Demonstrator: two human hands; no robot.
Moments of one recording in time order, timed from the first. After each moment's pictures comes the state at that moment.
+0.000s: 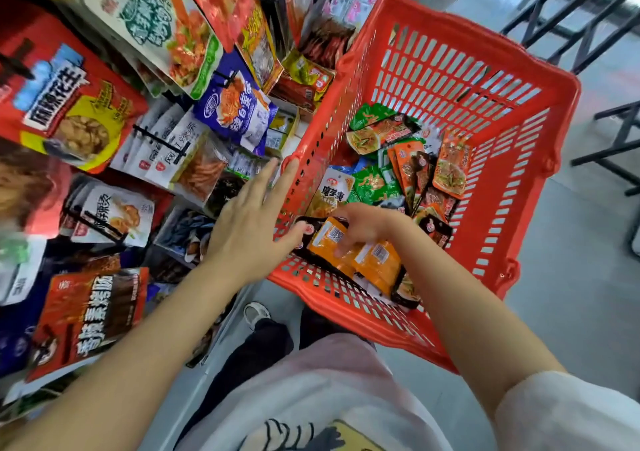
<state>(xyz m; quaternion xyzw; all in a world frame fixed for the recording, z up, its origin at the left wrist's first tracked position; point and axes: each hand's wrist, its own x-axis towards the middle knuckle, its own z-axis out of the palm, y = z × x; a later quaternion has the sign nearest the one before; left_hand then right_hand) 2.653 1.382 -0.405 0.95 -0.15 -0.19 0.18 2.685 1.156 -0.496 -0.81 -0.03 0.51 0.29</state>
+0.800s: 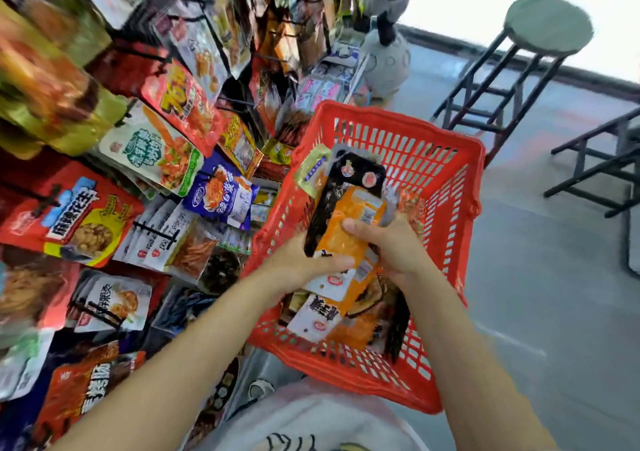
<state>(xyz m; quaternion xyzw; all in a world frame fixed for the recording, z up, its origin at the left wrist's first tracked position) 2.688 1.286 -0.362 0.74 0.00 -0.43 0.52 2.661 1.097 -0.385 -0.60 0.18 0.12 0.77</state>
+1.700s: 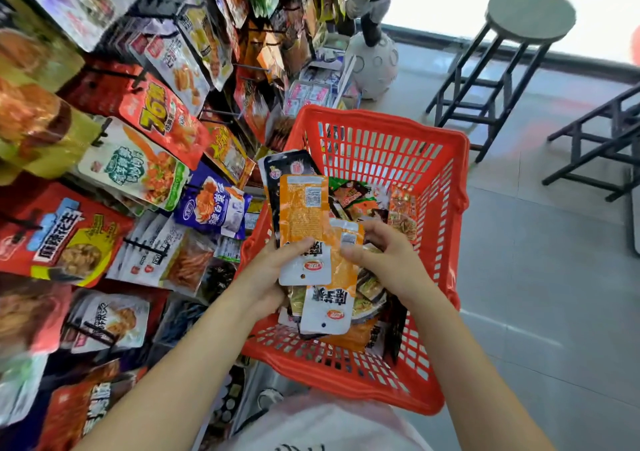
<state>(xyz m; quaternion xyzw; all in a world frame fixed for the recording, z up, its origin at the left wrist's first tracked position) 2.685 1.287 -0.379 0.57 0.18 -0.37 0.71 2.628 1.091 -0.385 -0.72 0.19 0.10 0.66</state>
